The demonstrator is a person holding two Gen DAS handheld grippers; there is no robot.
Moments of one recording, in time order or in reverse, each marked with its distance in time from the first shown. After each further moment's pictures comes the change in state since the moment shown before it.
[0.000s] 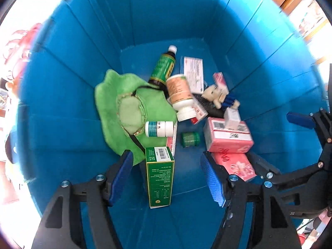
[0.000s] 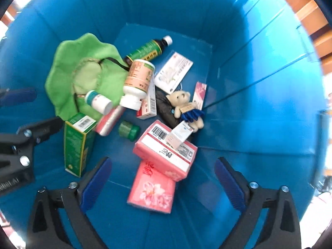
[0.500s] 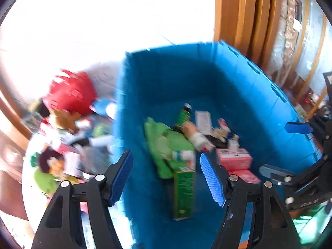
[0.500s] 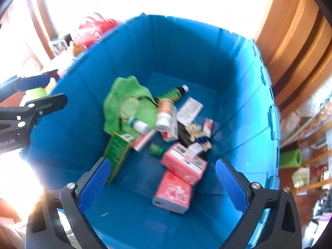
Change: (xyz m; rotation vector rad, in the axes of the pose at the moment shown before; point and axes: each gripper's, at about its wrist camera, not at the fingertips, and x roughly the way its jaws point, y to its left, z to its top) left arm -0.122 0.020 -0.119 0.025 -0.516 0.168; right arm -0.110 0.041 -0.083 -0.048 -0.401 0.095
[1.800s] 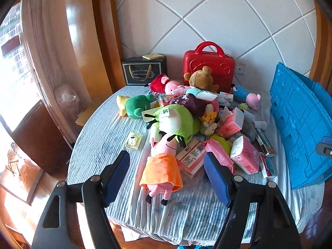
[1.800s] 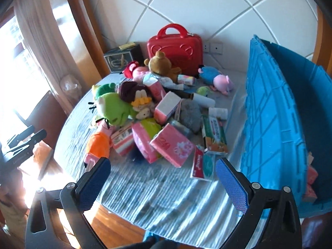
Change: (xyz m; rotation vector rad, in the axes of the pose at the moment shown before) left arm -0.073 0.434 -0.266 -0.412 -0.056 0.296; right arm 0.055 0.370 0.029 0.041 -0.141 0.205
